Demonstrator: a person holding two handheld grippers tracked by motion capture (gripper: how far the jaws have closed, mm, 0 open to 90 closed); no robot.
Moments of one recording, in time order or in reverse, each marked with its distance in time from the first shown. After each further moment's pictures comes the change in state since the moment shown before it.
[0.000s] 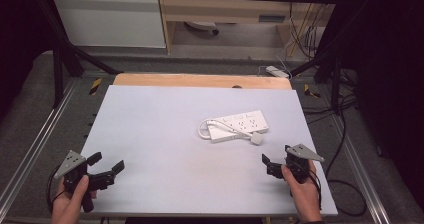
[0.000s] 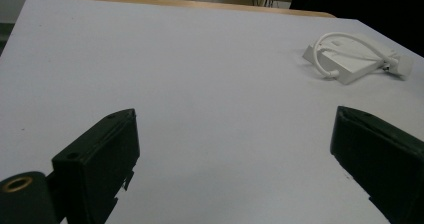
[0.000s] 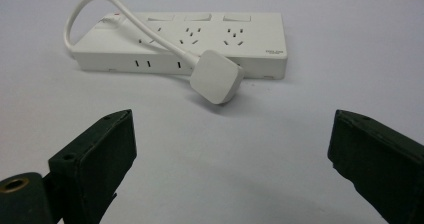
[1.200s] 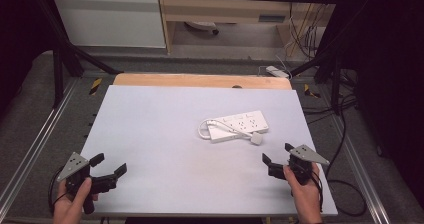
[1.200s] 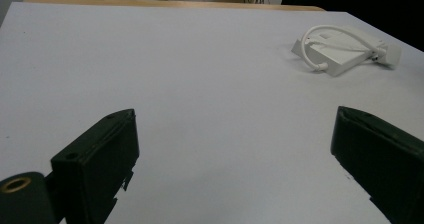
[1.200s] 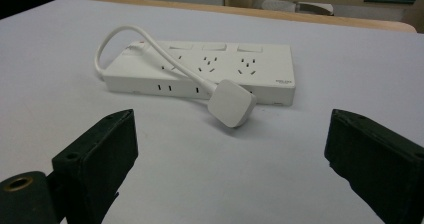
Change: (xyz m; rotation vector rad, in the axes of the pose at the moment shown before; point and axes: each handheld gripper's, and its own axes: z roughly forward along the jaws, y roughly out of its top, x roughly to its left) left arm -0.007 -0.002 -0.001 0.003 -0.024 0.043; right arm 0.004 0.009 -0.014 -0.076 0.049 -0.009
